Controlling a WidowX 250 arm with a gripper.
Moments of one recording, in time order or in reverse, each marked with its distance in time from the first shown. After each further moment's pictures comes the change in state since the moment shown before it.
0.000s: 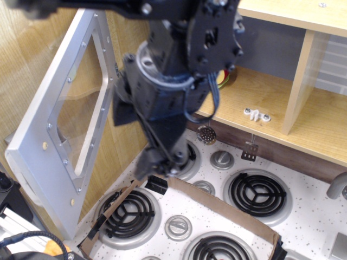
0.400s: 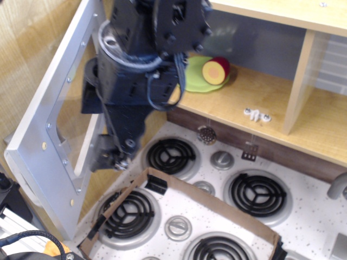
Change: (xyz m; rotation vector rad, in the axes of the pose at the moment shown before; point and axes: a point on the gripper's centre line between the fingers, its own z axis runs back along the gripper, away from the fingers) arm -0.029 0.016 0.007 -0.023 0.101 -0.147
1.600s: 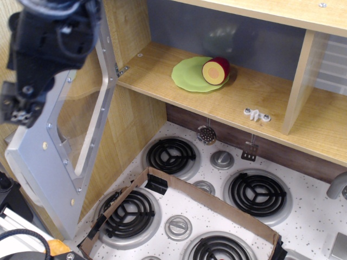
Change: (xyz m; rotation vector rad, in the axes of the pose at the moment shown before) arm -0.059 0.050 -0.007 0.051 0.150 -0.124
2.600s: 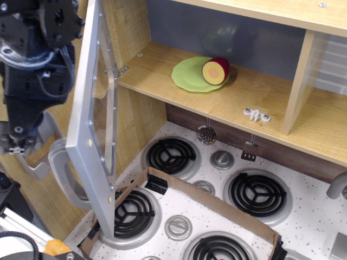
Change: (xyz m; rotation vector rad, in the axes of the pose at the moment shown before) arm 0.005 0.000 -0.047 -0.002 -0.096 0.062
